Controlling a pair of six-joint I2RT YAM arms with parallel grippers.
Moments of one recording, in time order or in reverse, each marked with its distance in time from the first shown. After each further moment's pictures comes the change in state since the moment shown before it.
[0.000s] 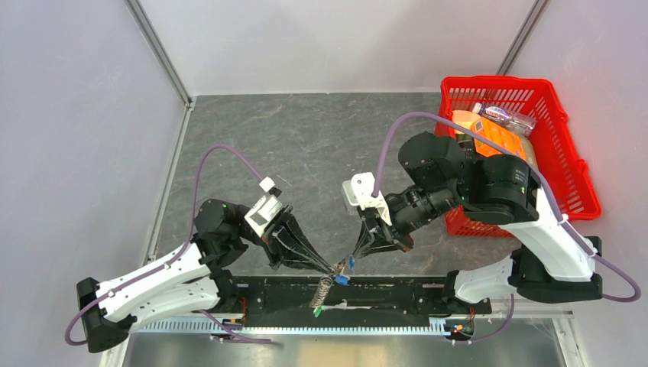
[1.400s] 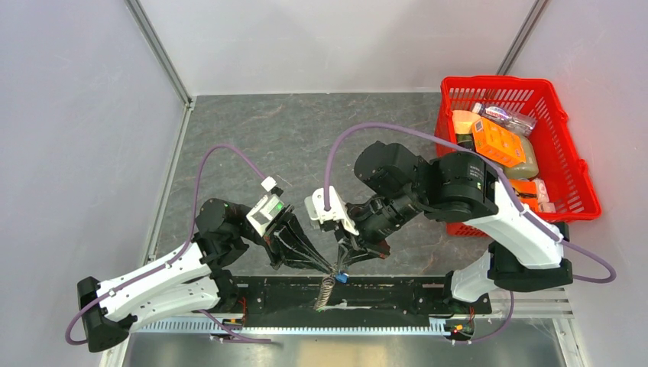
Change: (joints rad) left arm 0.000 0.009 0.000 0.000 0.000 -0.004; right arm 0.094 0.171 0.141 -0.116 0.056 0.029
